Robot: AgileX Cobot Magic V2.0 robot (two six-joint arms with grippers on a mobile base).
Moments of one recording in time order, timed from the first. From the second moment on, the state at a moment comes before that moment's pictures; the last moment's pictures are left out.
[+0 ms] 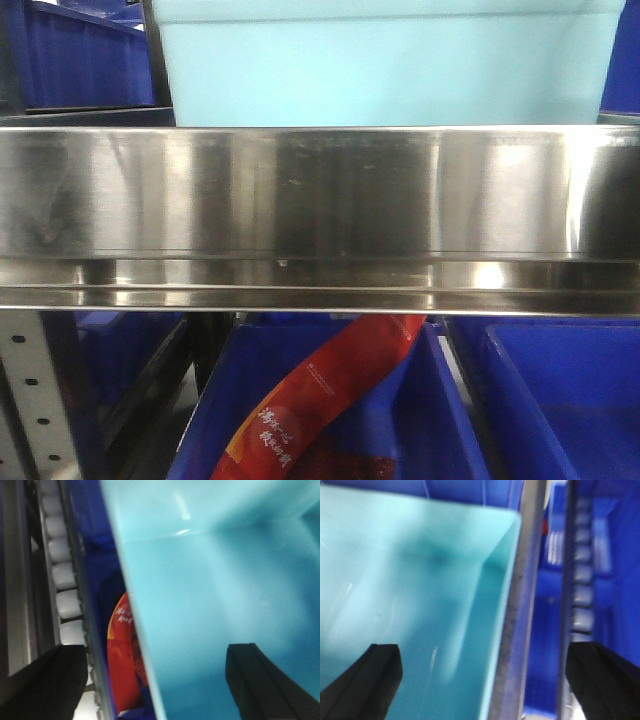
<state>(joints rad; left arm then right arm) -0.35 1.82 -1.91 -0.04 1.08 -0.13 0.06 1.60 -1.76 0.13 1.11 -0.02</state>
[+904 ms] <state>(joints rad) -0.34 1.96 -1.91 -0.05 1.03 -0.15 0.06 1.83 -1.76 0.14 1.08 0.00</state>
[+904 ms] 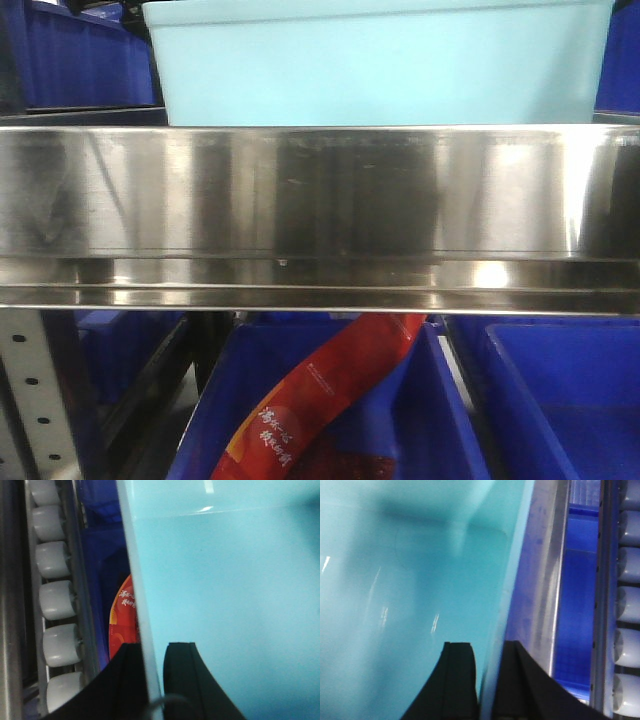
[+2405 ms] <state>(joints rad) -0.41 1.48 -1.80 0.06 1.25 -0.18 0.17 1.37 -1.71 0.14 1.17 0.01</state>
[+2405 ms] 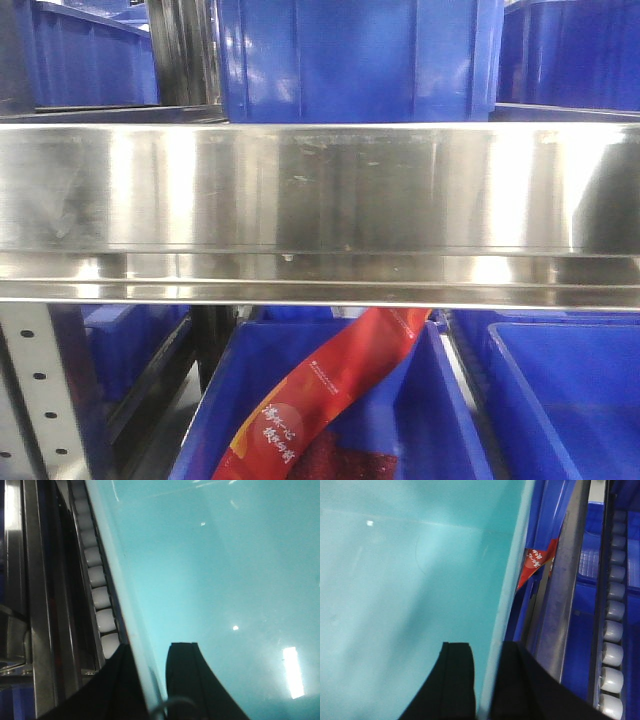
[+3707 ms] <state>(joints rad) -0.41 1.48 -1.80 0.07 1.10 -0.18 0.17 1.40 -1.71 0.12 1.09 0.01</state>
